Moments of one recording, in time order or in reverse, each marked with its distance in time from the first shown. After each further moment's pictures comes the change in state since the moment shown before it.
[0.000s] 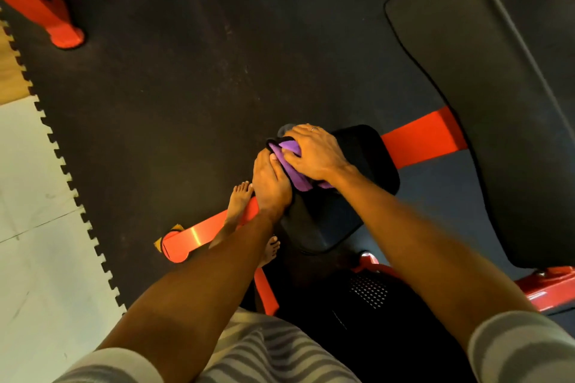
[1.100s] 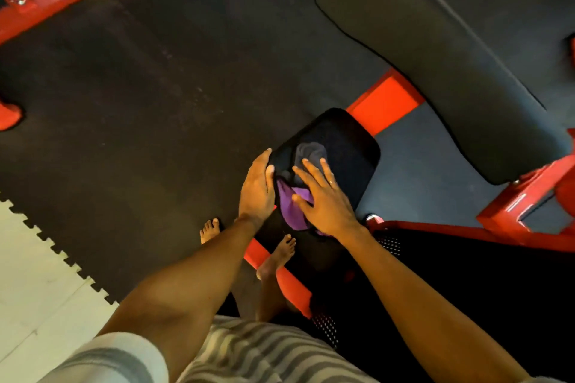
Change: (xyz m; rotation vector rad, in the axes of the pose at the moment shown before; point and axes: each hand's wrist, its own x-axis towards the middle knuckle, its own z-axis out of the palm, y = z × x) left_hand 0.034 -0.018 -0.043 0.158 -0.505 0.298; right_hand -0.116 -0.048 0.050 0.279 0.112 0.475
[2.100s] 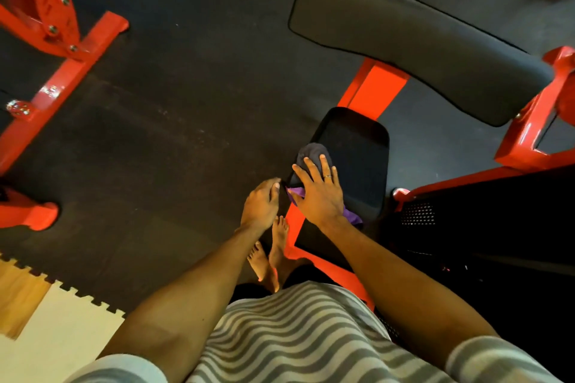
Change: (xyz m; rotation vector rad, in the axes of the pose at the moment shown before) left_hand 0.034 0.002 -0.111 0.300 -0.471 0.047; right_hand 0.038 -0.102 0.039 -0.125 0.188 0.347
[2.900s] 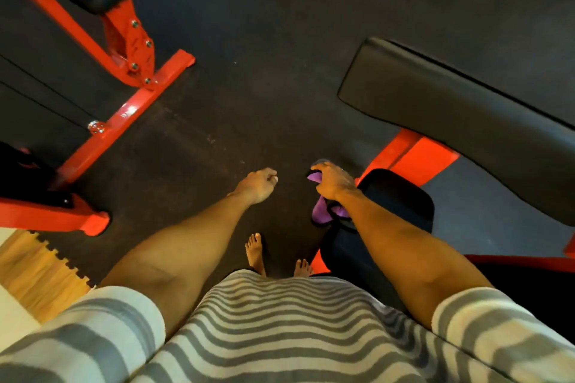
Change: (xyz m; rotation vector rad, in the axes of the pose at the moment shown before) left_hand 0.158 0.009 -0.146 0.290 -0.198 -0.309; right_hand 0.198 -0.025 -0.081 0.224 -0.300 0.017
